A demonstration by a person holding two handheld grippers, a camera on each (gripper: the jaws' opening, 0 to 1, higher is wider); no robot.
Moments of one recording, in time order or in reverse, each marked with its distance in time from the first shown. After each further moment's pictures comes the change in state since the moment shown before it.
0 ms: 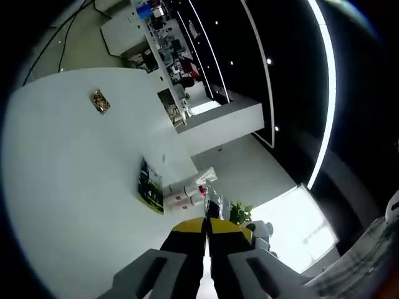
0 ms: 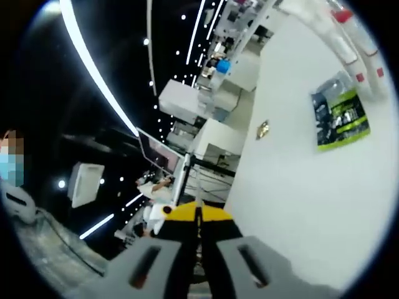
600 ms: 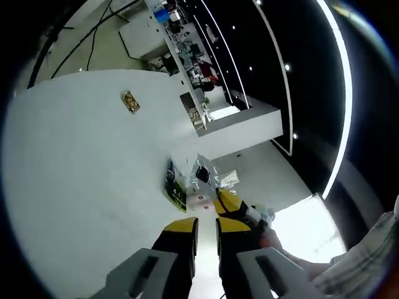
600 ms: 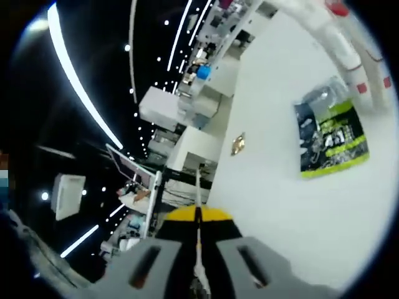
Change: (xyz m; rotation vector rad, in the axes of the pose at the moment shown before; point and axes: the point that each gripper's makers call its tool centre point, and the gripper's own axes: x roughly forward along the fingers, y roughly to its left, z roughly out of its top) left arm -0.031 0.037 -0.011 -0.073 -0.048 0.131; right arm 0.037 -0.070 0.053 0.013 -0.034 -0.184
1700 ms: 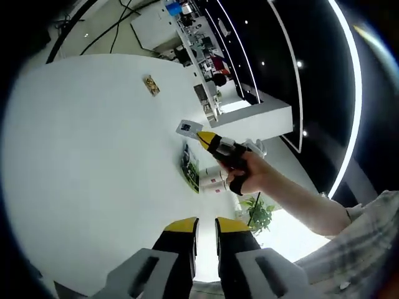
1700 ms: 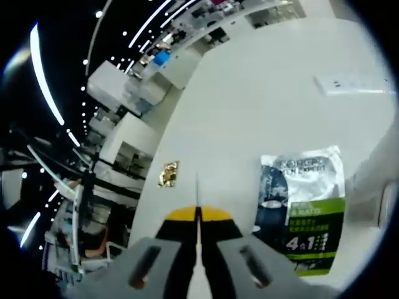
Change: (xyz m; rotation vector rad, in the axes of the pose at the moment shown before) left arm -0.018 0.019 -0.029 -0.033 0.042 0.064; right arm 0.072 -0.091 0.075 -0.140 0.088 -0.455
